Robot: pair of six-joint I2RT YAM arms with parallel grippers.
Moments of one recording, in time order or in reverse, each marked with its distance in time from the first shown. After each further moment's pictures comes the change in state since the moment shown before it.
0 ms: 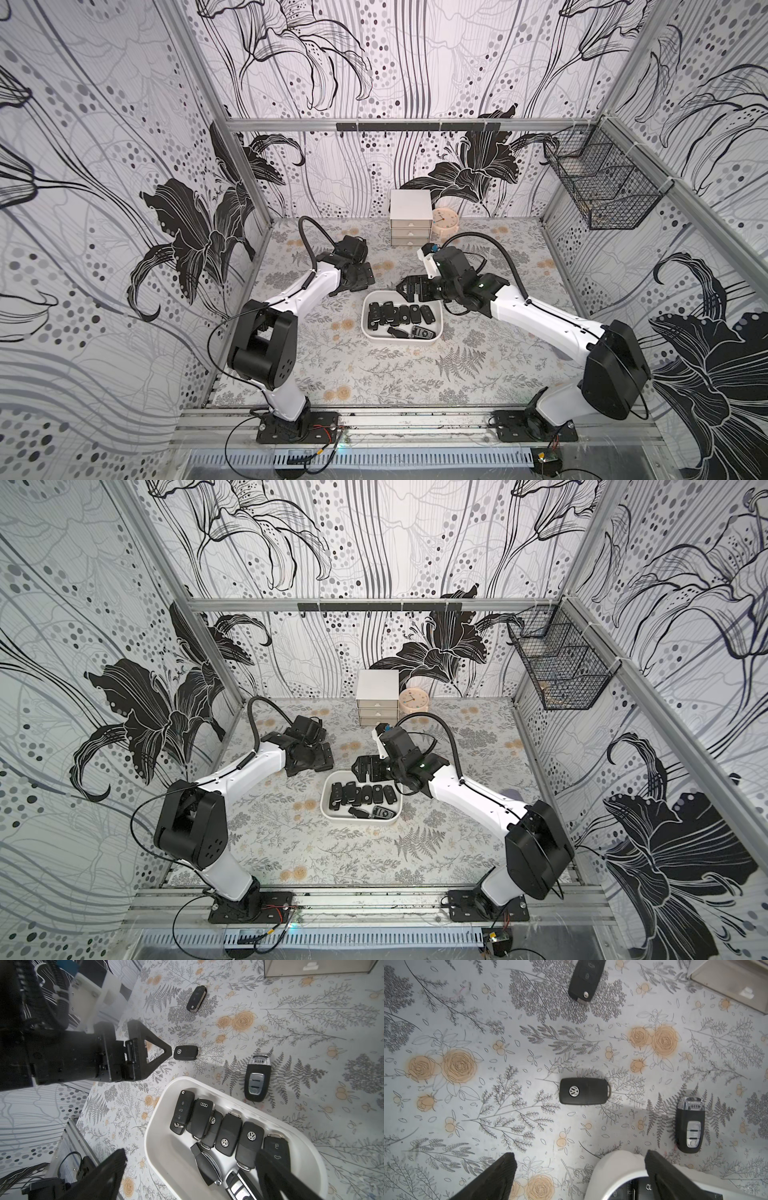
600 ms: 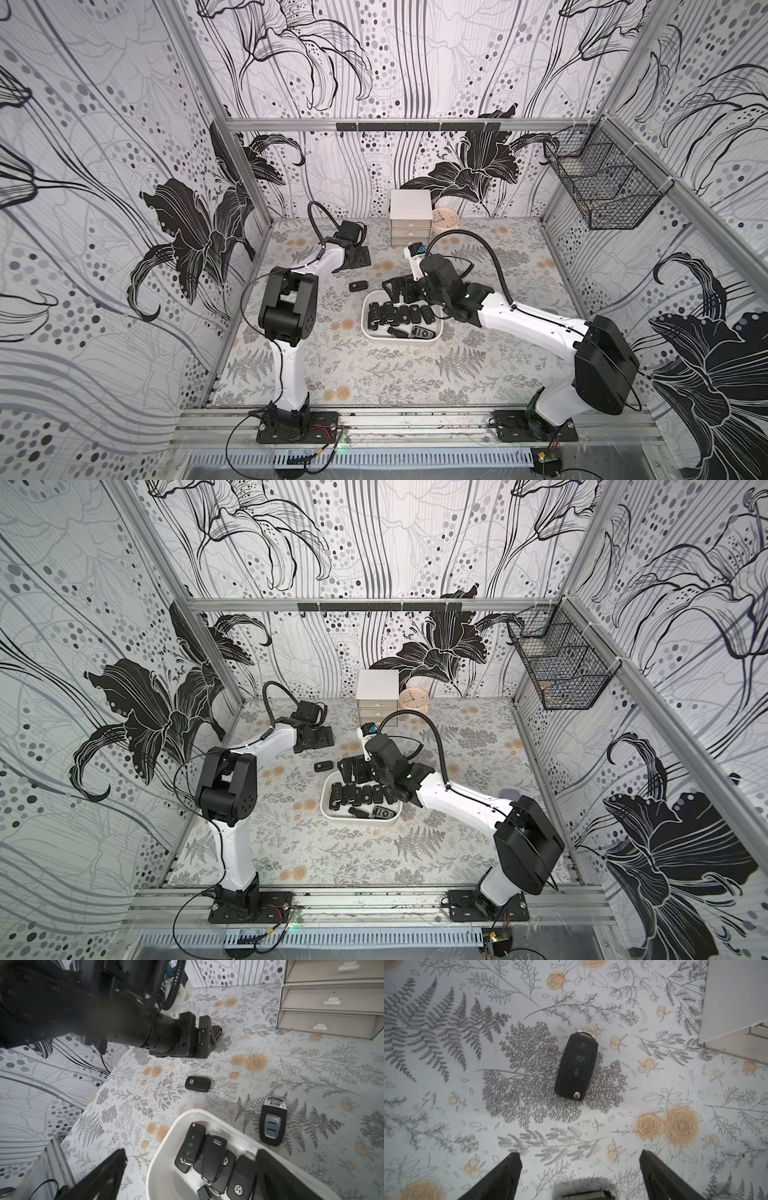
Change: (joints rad) left arm 0.090 0.389 0.312 0.150 0.009 0.184; right arm 0.101 0.035 -0.061 0.278 0.185 -0.065
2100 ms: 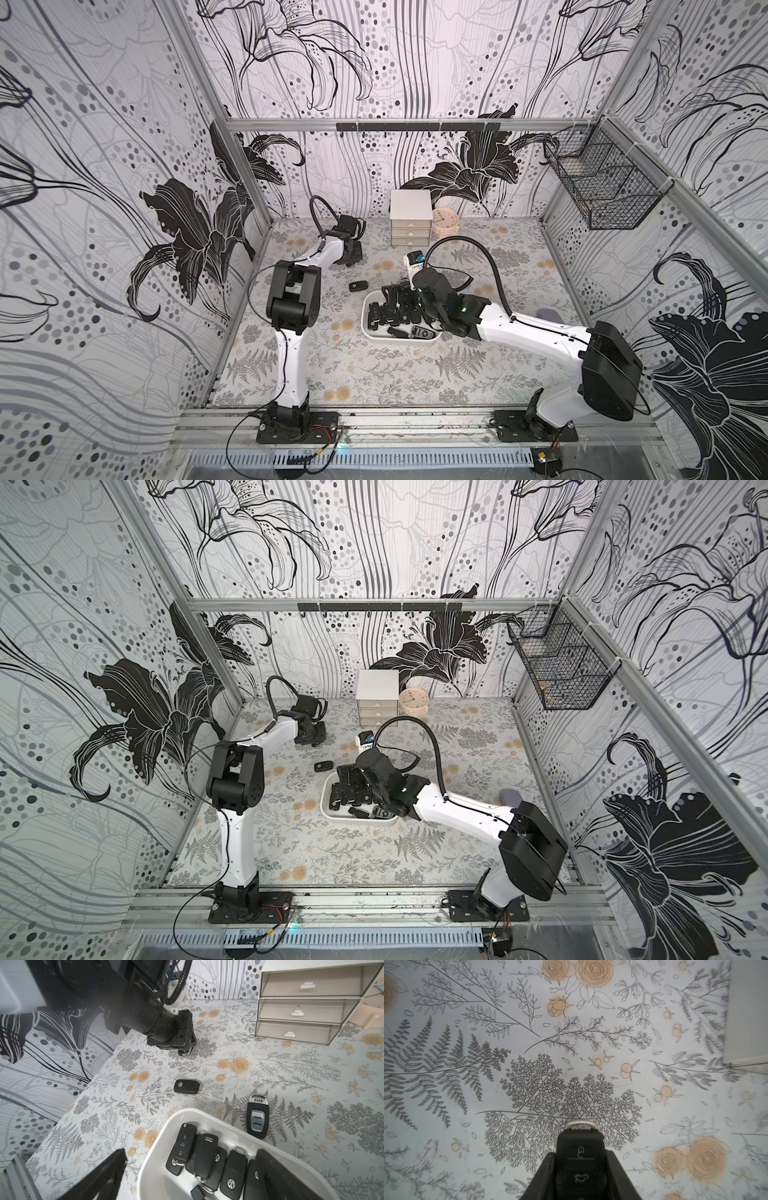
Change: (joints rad) left arm 0.038 0.050 0.111 -0.058 0.016 0.052; right arm 0.106 -0.053 -0.033 -0.024 0.219 0.040
